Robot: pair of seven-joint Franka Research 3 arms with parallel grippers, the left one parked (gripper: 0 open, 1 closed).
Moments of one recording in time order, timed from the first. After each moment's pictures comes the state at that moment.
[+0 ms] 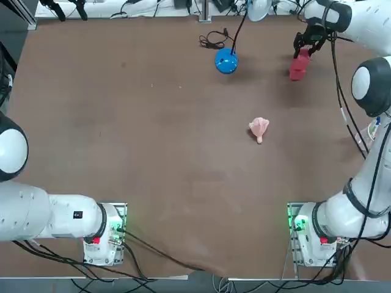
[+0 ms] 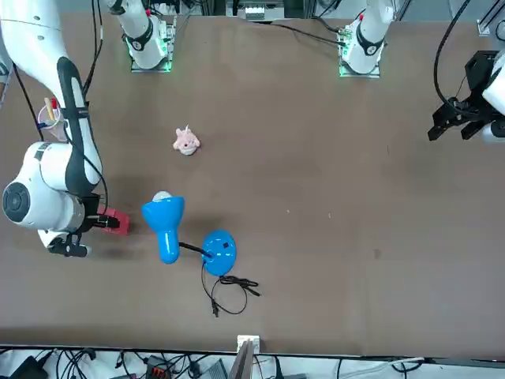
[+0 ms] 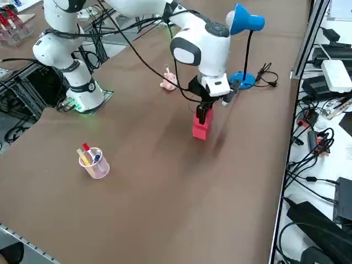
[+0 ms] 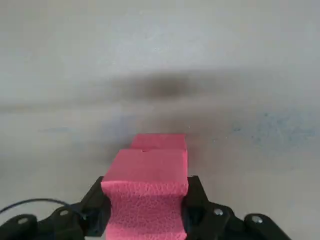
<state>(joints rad) 0.05 0.61 -0.11 -1.56 0.08 2.06 0.03</state>
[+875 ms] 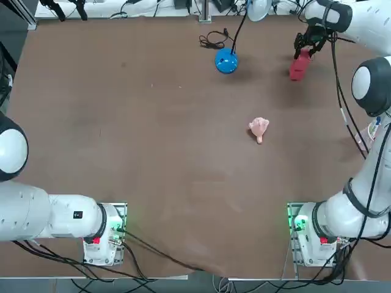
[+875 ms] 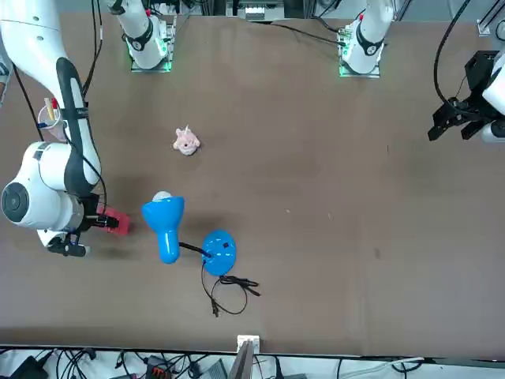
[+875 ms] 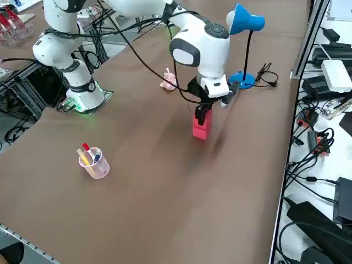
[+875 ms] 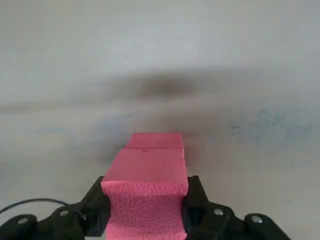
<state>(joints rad) 0.05 0.61 -0.11 -1.56 0.08 2.06 0.03</state>
